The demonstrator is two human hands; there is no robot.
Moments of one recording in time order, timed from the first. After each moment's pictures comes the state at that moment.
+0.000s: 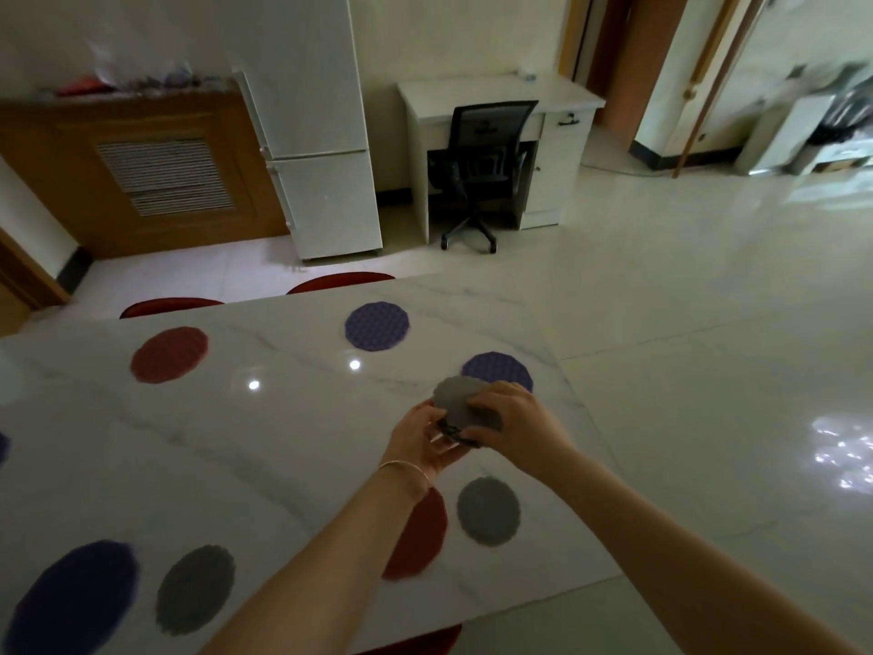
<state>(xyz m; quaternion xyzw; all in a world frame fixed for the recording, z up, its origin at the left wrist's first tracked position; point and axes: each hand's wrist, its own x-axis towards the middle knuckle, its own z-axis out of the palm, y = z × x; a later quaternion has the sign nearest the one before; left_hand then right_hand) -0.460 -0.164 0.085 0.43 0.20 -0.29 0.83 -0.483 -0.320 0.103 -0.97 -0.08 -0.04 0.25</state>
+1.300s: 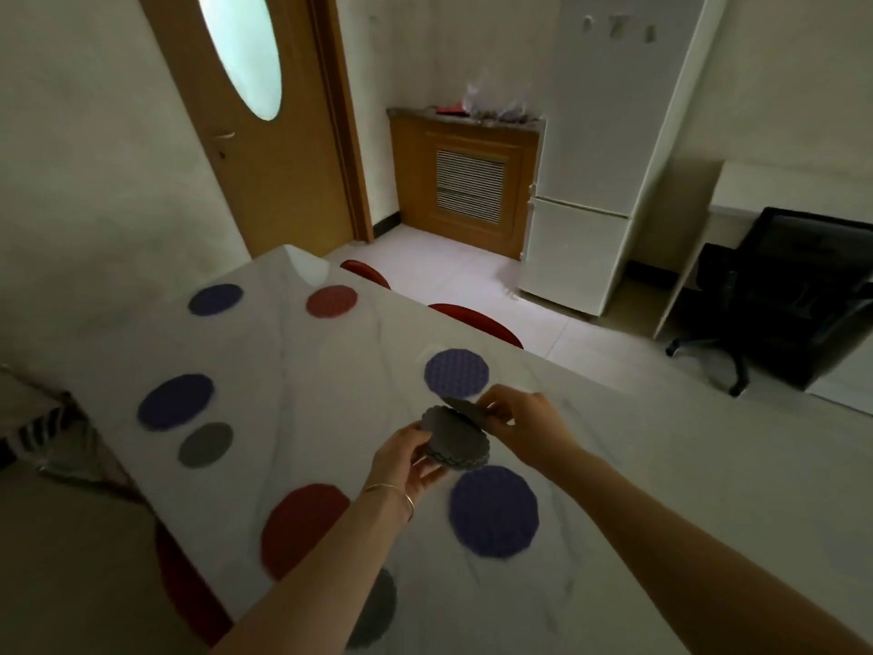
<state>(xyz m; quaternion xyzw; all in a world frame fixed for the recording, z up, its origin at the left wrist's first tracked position) -0.375 -0.297 0.071 0.36 0.37 0.14 0.84 -0.241 -0.436 0.121 -0.85 -0.42 0.13 0.30</state>
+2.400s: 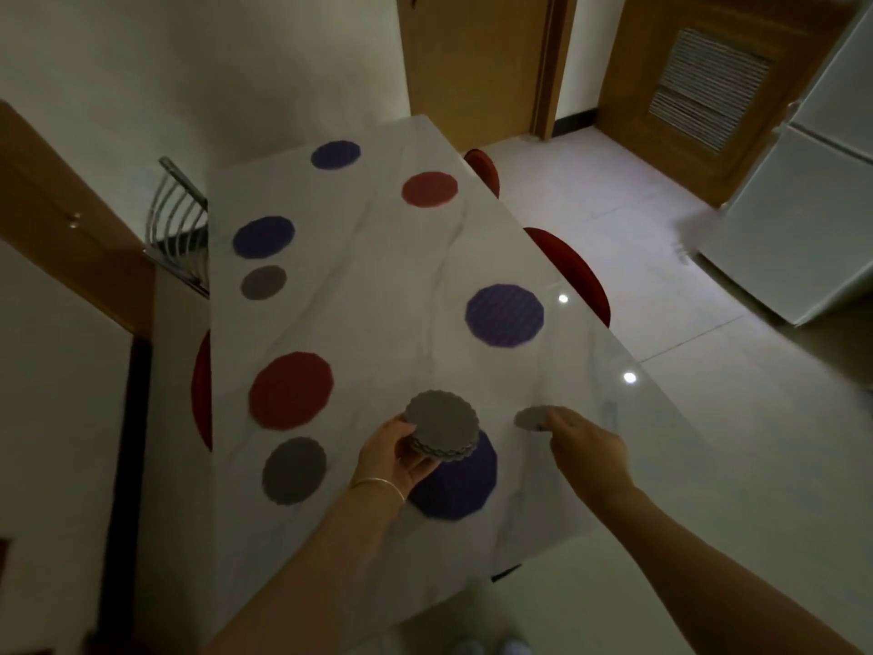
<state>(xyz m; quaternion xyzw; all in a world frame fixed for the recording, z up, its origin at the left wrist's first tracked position) -0.317 -0.401 0.002 0.11 0.54 0.34 0.76 -0.082 -0.497 -0.010 -0.76 -0.64 0.03 0.14</state>
